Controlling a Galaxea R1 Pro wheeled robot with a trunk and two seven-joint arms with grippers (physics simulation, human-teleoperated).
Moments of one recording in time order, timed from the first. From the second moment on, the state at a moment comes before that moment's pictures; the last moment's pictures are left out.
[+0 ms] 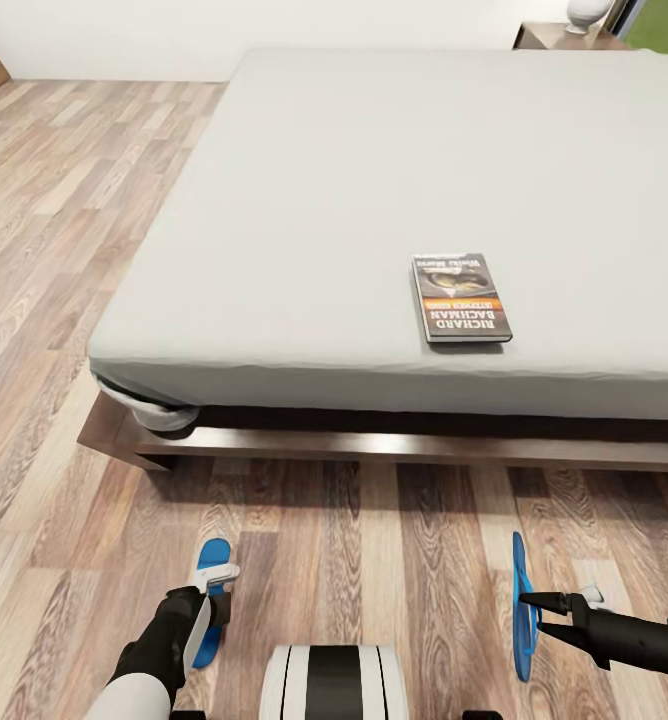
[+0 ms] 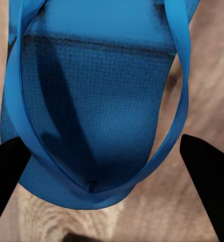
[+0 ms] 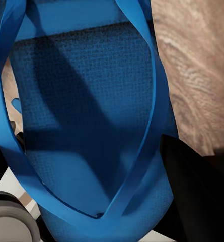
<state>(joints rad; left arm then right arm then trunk) -0.54 -0.14 0.42 -0.63 -0.27 0.53 0.09 -0.36 -0.52 -0.12 -0.75 -0.55 1.03 0.94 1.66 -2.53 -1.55</state>
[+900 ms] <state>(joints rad) -0.54 -0.14 0.42 -0.63 -0.27 0.53 0.09 -0.36 -0.52 -0.12 -0.75 -0.55 1.03 0.94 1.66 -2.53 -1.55</state>
